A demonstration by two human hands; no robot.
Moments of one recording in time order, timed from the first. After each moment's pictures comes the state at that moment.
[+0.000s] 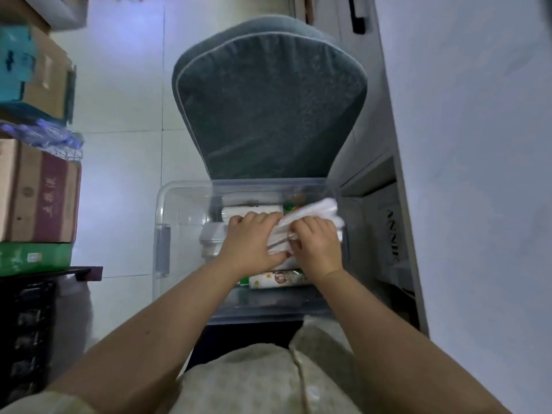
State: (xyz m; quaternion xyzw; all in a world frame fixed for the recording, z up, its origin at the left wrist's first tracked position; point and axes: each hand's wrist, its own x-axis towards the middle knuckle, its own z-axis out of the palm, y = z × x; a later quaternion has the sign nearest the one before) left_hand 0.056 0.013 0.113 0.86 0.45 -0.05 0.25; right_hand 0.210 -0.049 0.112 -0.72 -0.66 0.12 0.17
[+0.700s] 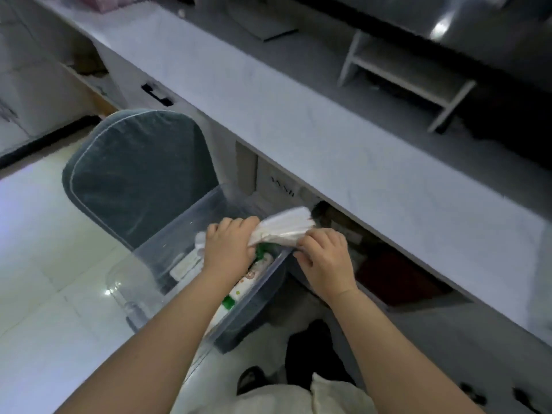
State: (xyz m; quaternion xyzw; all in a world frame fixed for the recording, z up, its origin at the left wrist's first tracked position) left_hand 0.010 -0.084 0.236 0.98 0.15 0.05 0.14; right_hand 0.077 -0.282 0.231 -0.89 -0.39 -0.14 0.19
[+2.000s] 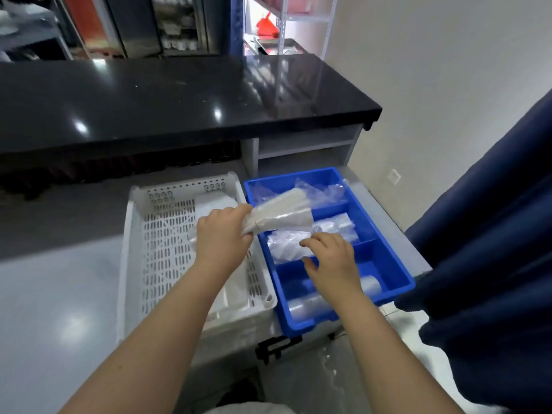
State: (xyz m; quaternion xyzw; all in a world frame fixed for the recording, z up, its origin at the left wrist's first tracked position) left_hand 0.244 -0.871 0.327 0.92 -0.32 0.09 0.21; right_hand 0.093 -1.036 0.293 -0.95 0.15 -0.21 0.14
